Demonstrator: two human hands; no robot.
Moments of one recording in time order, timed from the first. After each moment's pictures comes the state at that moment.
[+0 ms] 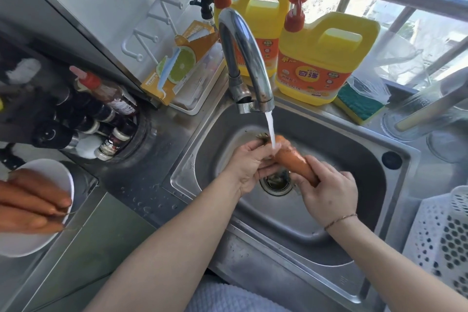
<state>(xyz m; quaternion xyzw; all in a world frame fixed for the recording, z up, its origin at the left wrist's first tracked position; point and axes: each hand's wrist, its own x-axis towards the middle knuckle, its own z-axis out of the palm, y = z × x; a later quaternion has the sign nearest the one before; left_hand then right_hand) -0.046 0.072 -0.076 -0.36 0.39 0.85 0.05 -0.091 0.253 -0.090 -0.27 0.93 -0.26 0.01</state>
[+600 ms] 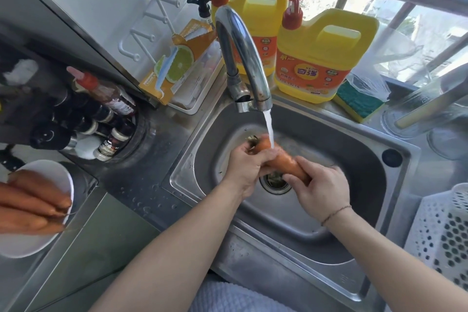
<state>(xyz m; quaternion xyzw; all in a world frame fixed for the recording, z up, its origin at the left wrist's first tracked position) -0.040 0.082 -0.075 -0.40 0.40 0.82 -0.03 -0.094 0.247 -0.097 -0.31 0.91 -0.27 0.05</state>
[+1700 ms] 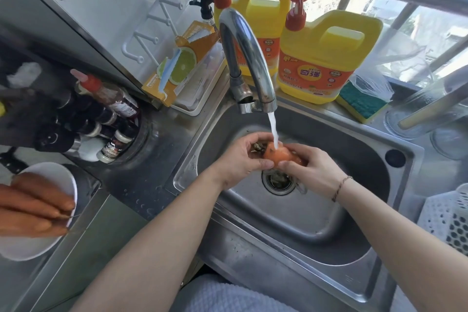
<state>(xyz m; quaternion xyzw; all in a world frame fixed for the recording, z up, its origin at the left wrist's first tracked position) -0.031 0.039 -0.073 -0.22 0.62 0.74 0.09 -0.124 0.211 -0.044 -0.22 0.84 -0.31 0.39</state>
